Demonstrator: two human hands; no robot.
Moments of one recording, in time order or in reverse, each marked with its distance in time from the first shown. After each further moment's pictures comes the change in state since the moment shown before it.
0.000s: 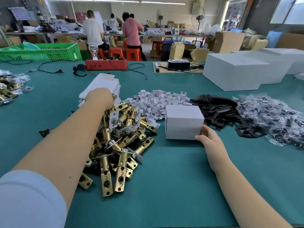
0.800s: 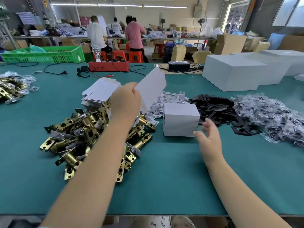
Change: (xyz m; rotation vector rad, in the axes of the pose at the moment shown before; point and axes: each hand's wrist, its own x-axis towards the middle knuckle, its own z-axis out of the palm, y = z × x) left_hand -0.111 0.067 -0.009 -0.721 0.578 0.196; right_hand -0.012 -0.002 0.005 -0.035 0.219 -0.211
